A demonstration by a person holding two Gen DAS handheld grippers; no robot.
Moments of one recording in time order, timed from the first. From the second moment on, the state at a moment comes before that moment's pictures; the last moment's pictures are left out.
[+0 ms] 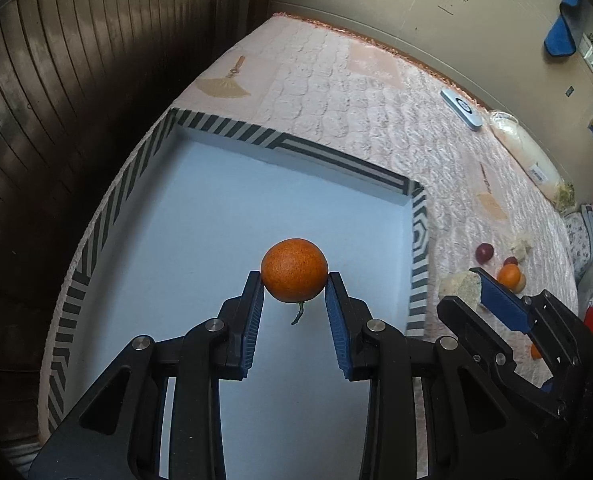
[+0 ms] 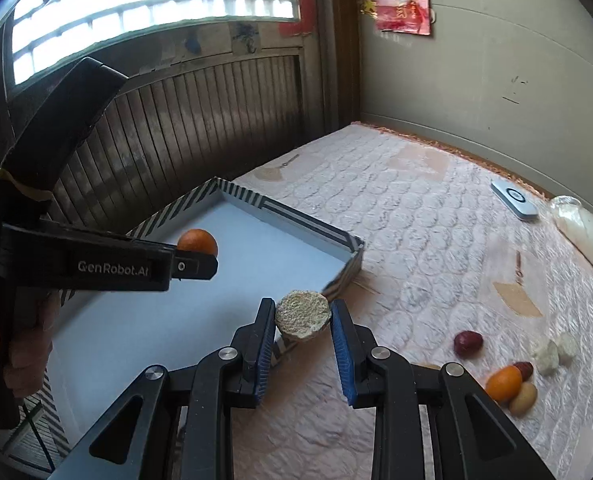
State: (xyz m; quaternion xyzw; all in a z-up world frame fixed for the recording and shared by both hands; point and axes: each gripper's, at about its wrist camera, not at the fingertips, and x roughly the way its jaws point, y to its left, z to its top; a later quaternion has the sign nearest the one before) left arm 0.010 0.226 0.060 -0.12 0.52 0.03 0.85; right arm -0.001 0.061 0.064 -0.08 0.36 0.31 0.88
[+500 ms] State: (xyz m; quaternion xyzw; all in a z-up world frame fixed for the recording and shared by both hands) left arm 0.018 0.254 0.041 -0.10 0.52 0.08 0.84; right arm 0.028 0.140 0.020 -0.15 0.40 0.33 0.84
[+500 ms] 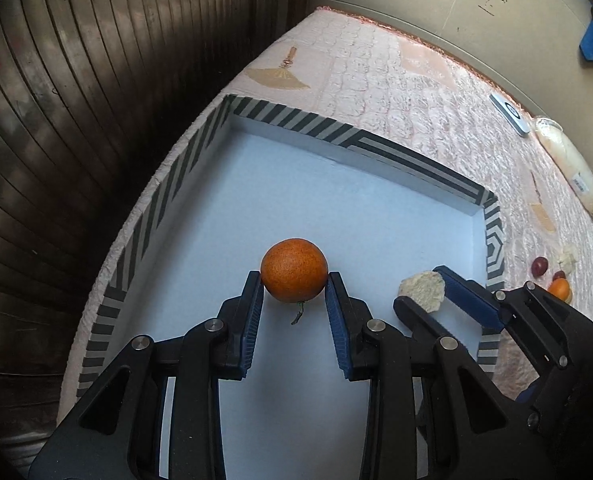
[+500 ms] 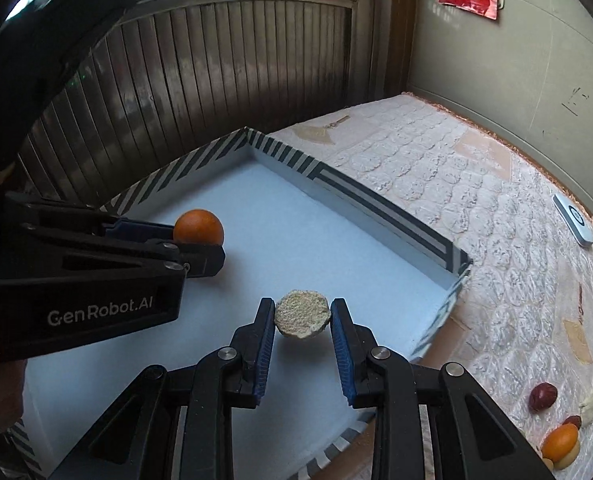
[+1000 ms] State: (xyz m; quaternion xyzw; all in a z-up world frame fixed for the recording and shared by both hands) left arm -0.002 0.235 0.068 -0.09 0.47 0.08 0.88; right arm -0.004 0.094 0.051 -0.09 0.36 0.33 0.87
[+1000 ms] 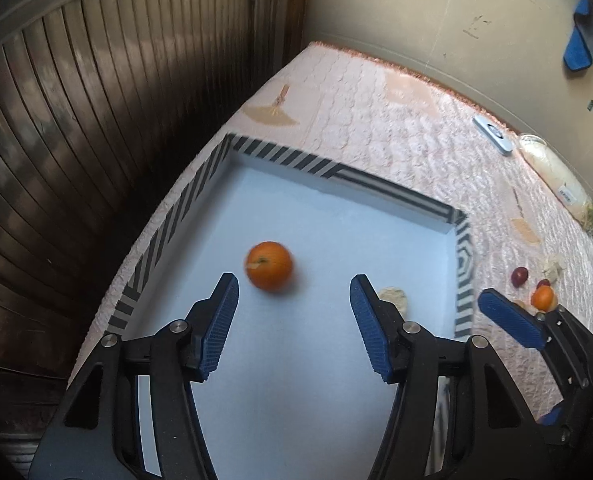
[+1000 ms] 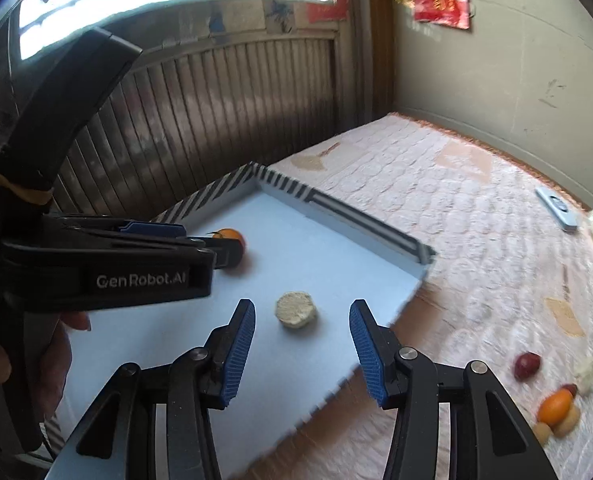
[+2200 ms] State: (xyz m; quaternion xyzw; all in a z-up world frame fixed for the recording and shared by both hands) left arm 0.071 0.034 0.045 -0.03 0.52 -0.05 0.85; right arm -0.073 -0.164 0.052 0.00 0.36 0.13 0.92
